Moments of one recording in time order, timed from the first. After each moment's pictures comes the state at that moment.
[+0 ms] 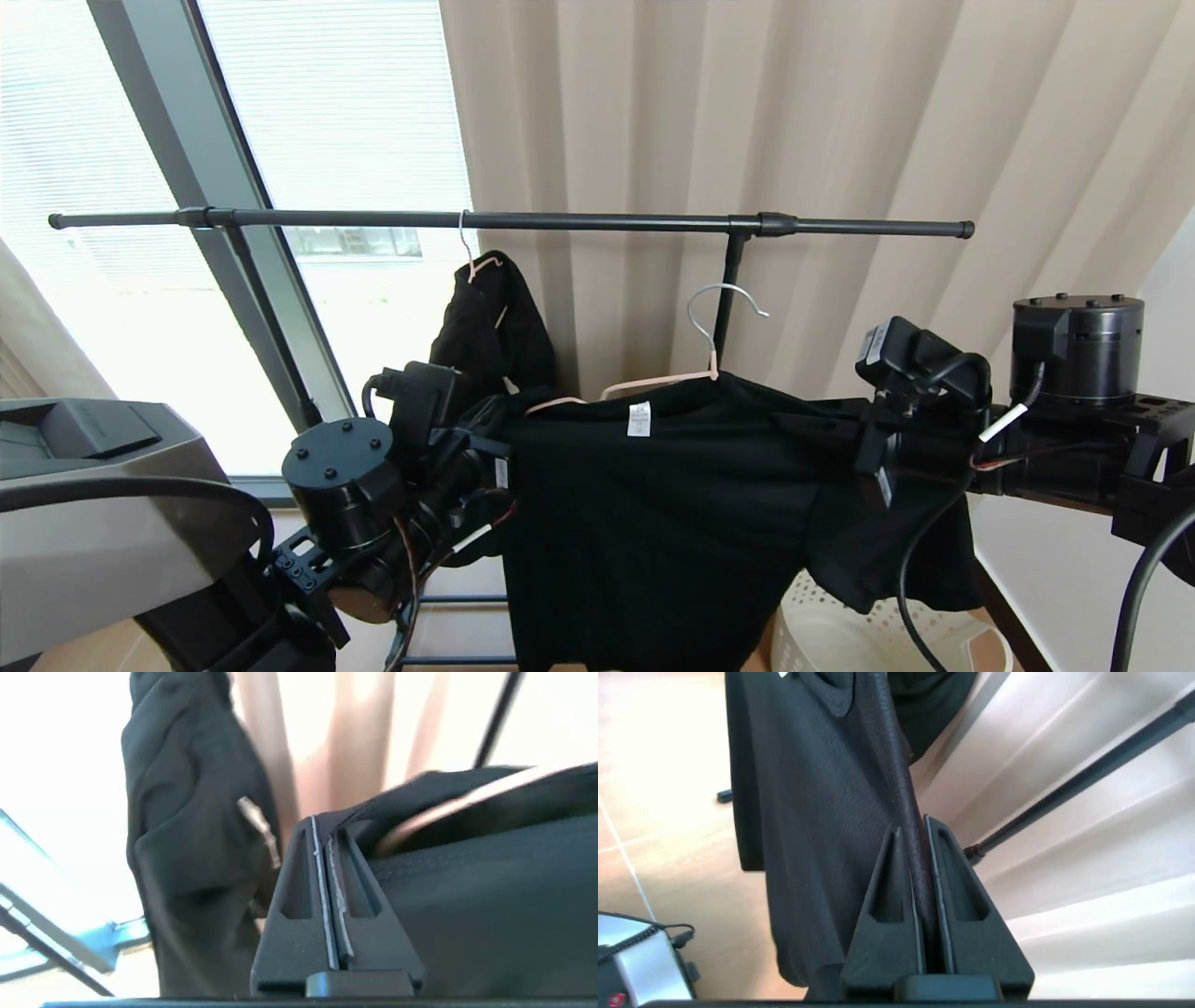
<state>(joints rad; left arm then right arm) -0.56 2.04 -0.46 -1.57 0.28 0.10 0.32 1.66 -0.70 -0.54 0.45 -0.51</state>
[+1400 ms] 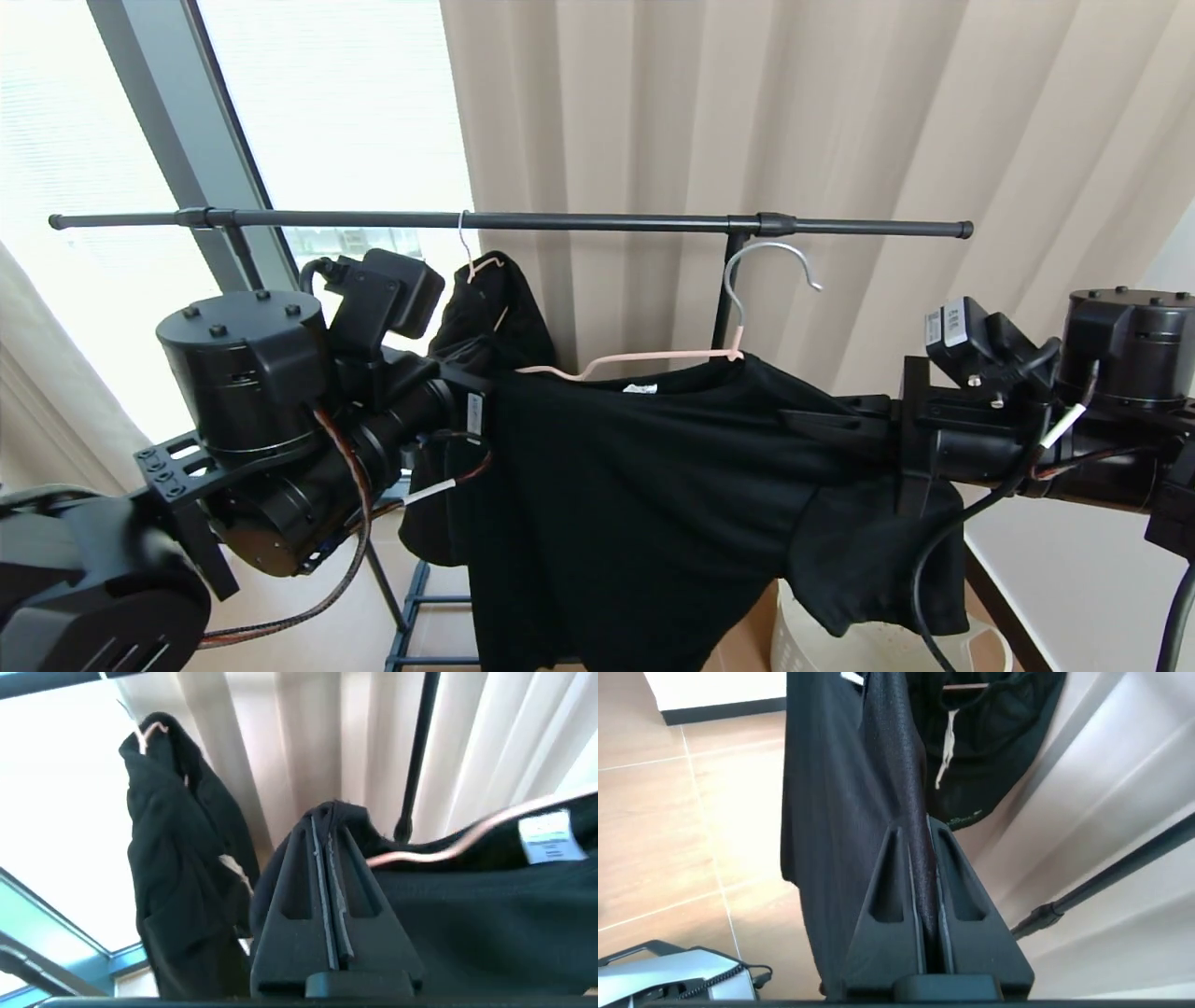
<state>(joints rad) -0.59 1.65 -0.67 -0.88 0.27 0.14 0.27 1.61 -0.65 -0.64 0.73 -0.38</state>
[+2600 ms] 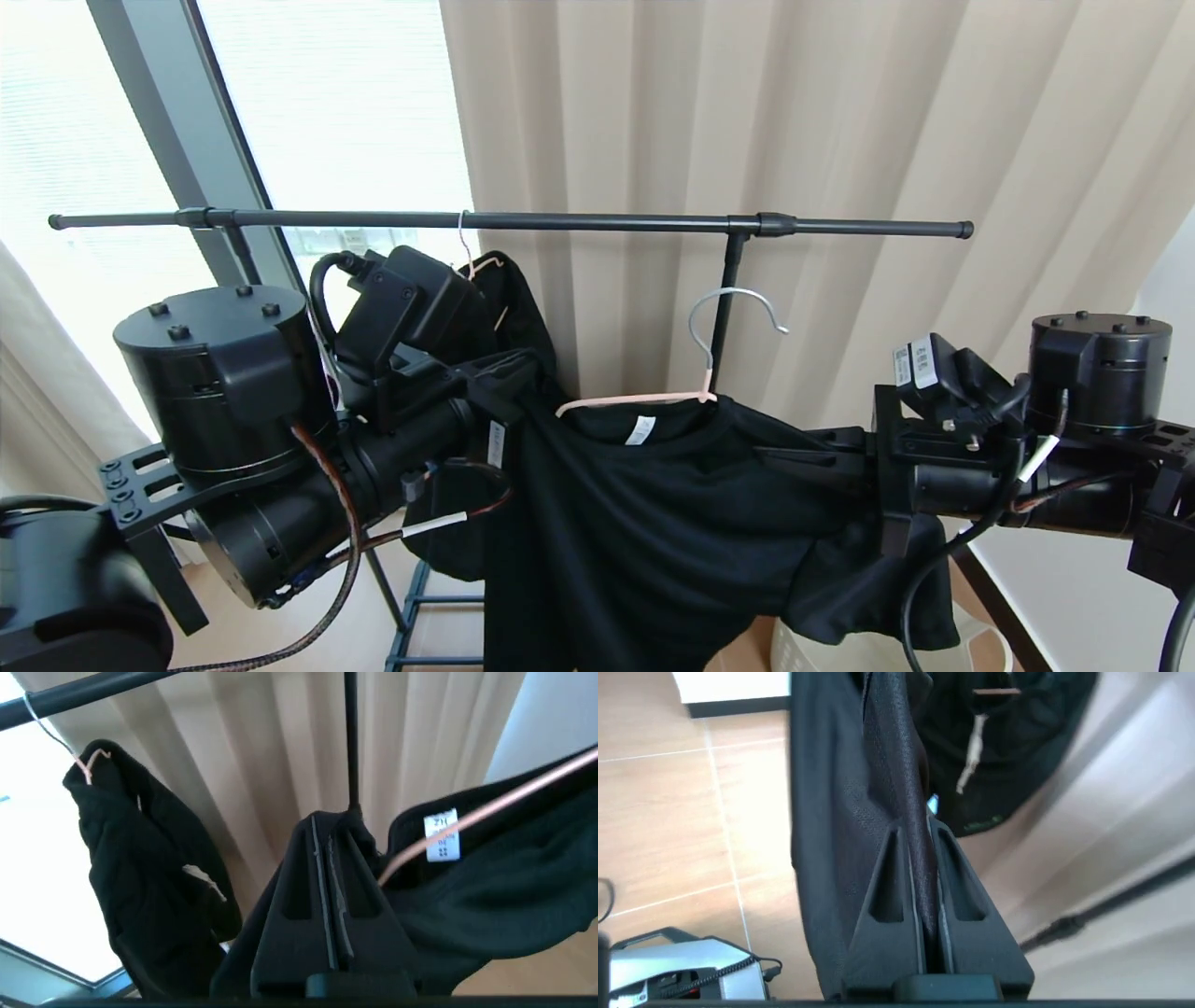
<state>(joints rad) -0.67 1.60 -0.67 -0.84 0.12 0.17 0.36 1.63 -0.62 -0.65 0.73 -0.41</state>
